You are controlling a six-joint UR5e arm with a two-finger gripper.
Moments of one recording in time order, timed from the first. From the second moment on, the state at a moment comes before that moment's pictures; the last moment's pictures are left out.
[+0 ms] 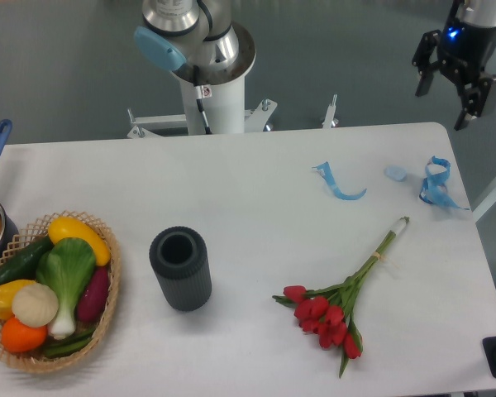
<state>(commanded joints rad) 3.03 -1.72 -1.45 -1.45 1.36 2.13</state>
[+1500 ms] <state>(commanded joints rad) 2.82 -1.84 -1.63 -1.07 1.43 1.62</state>
